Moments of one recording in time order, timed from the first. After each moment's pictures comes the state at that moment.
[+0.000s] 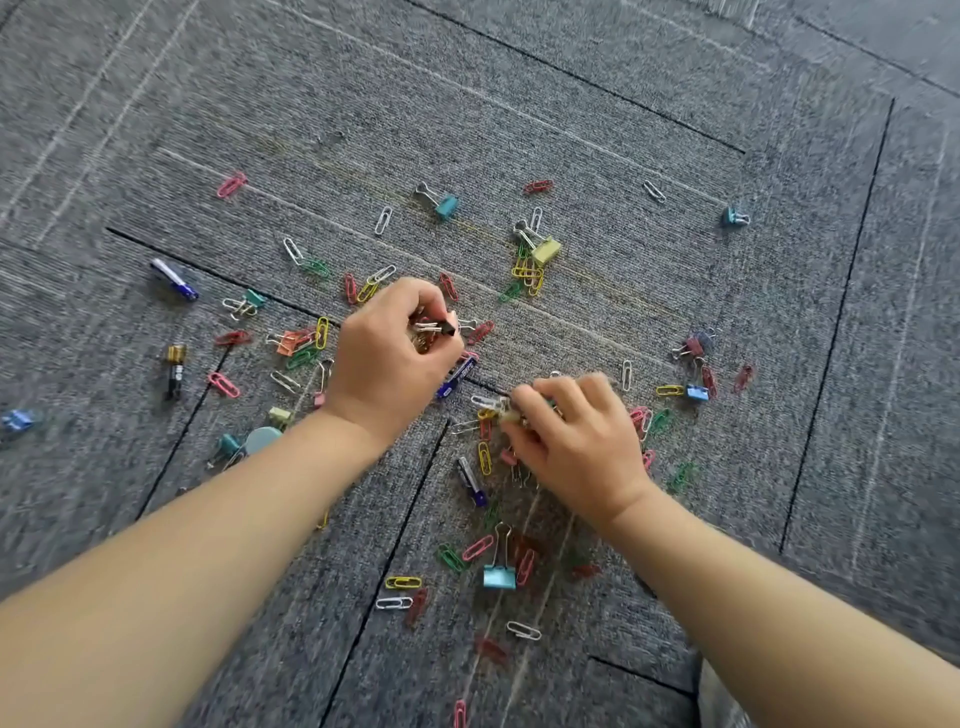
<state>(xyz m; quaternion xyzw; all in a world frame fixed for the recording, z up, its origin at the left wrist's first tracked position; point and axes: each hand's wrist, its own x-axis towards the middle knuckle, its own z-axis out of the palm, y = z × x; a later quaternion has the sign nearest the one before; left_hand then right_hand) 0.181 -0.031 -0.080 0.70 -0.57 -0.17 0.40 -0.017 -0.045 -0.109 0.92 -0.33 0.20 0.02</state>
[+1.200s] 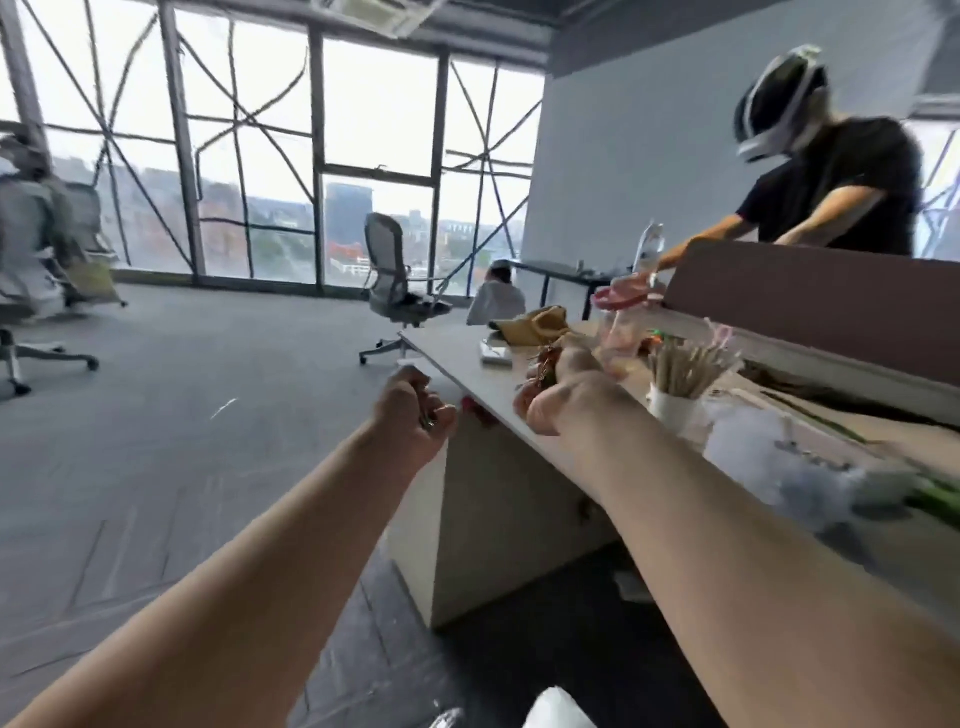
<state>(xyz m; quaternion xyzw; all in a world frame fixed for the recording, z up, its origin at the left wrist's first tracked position) -0.215 0.297 0.726 0.25 -0.24 -0.82 0.45 -0.331 0.366 0.779 0.03 -0.44 0.75 -0.49</state>
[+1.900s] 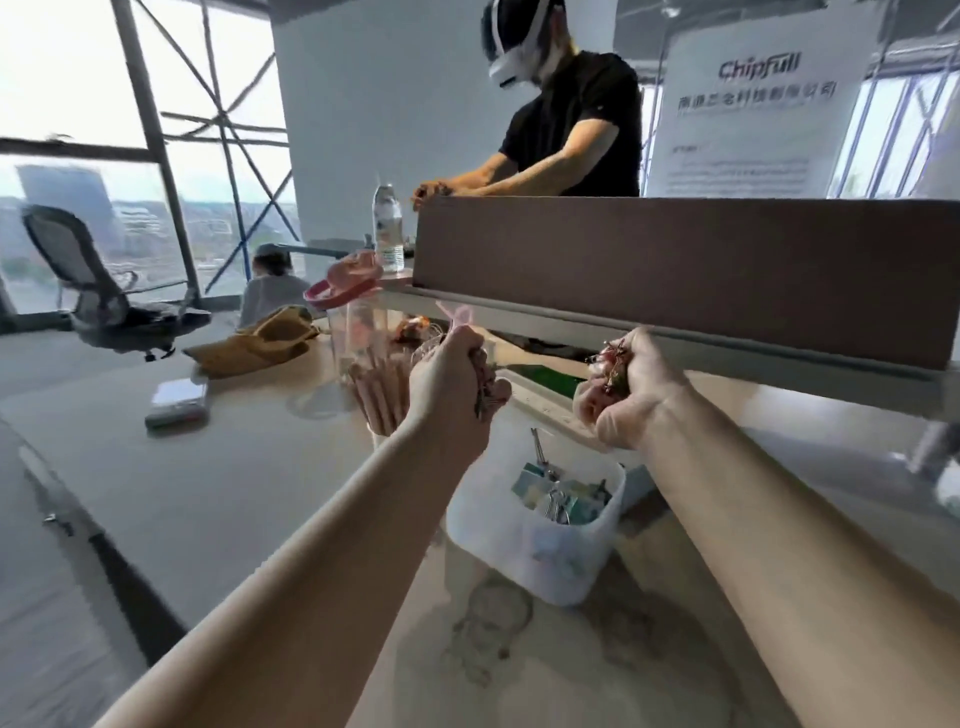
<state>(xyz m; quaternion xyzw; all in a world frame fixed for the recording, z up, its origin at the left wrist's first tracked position) -0.606 0.392 0.762 0.11 -0.40 -0.86 0.30 -0.687 0.511 0.777 -0.08 -0.42 0.85 -0.30</state>
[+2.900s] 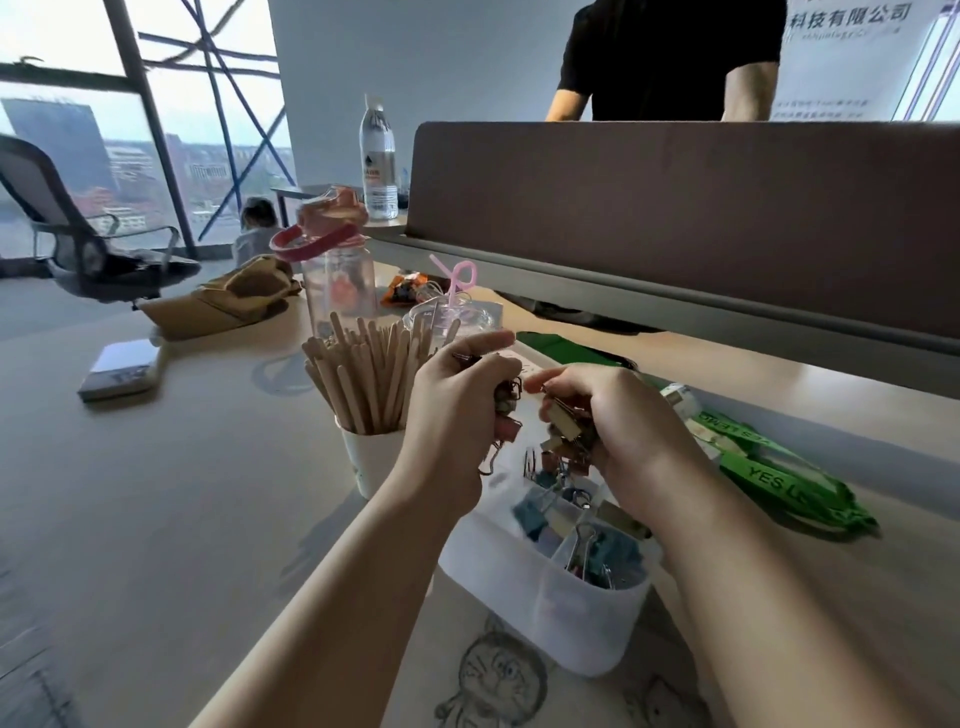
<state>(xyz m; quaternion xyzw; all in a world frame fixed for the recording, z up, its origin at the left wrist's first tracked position) -0.631 0.379 0.721 0.12 -0.59 -0.74 0.32 -0.691 0.481 0.728 0.18 -0.73 0.64 -0.17</state>
